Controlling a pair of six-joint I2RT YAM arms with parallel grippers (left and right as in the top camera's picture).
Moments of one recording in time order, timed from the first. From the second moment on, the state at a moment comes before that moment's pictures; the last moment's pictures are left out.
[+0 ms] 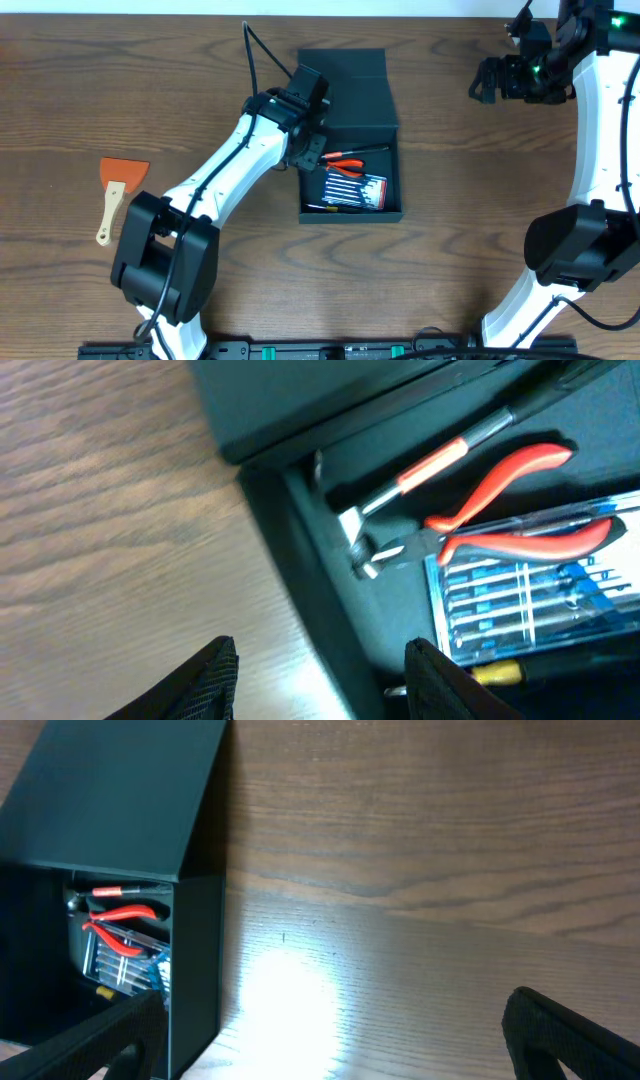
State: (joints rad) left arm -0.49 1.90 1.50 -0.89 0.00 -0.06; right arm -0.16 1.99 2.12 -1.42 -0.25 -0.17
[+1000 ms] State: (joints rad) left arm 0.27 1.37 1.42 -1.21 -0.08 0.28; right arm -0.16 1.99 2.12 -1.42 -0.25 -0.19
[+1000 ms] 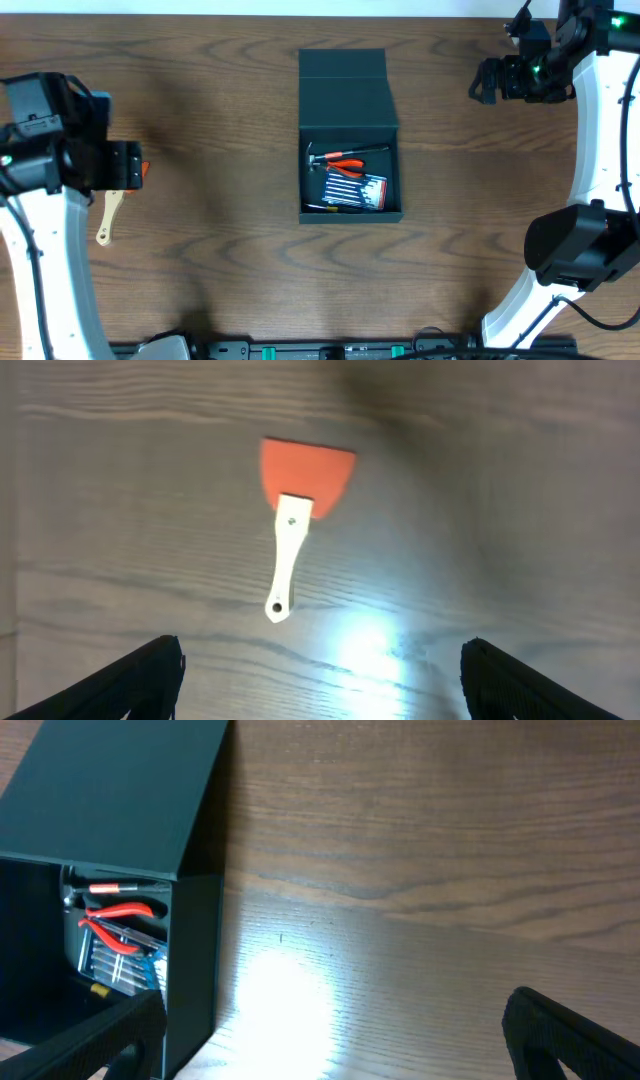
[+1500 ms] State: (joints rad) left arm 0.37 1.59 1.30 -1.10 -0.06 0.41; right arm -0.16 1.99 2.12 -1.42 -0.25 -0.19
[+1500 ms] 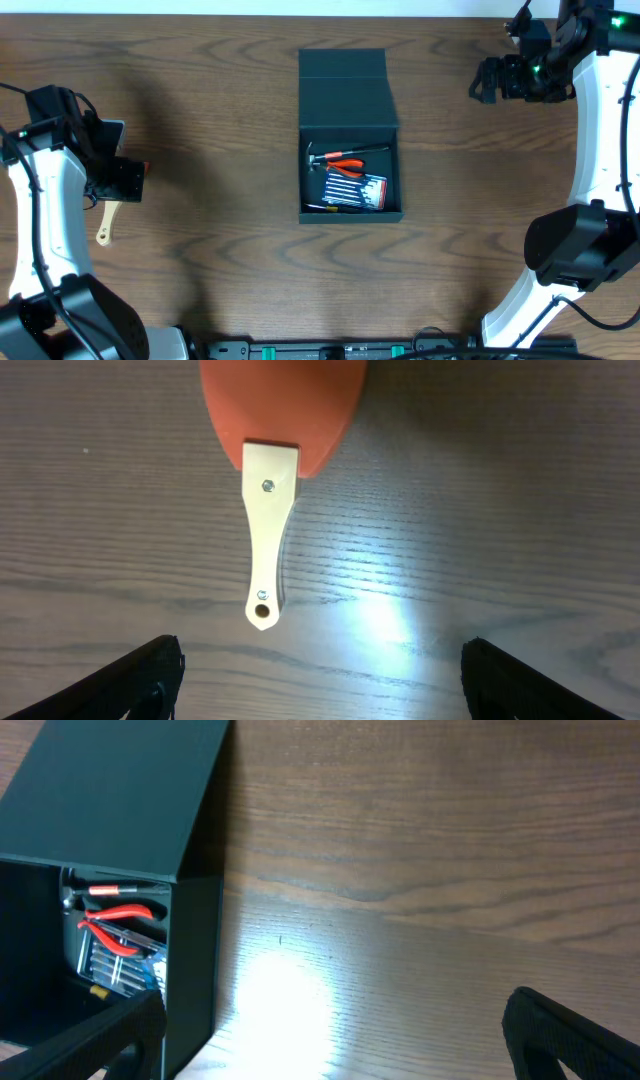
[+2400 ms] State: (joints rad) left arm 0.49 1.84 1.30 -0.93 -0.05 0.52; right arm -0.16 1.99 2.12 -1.42 -0.23 -0.19
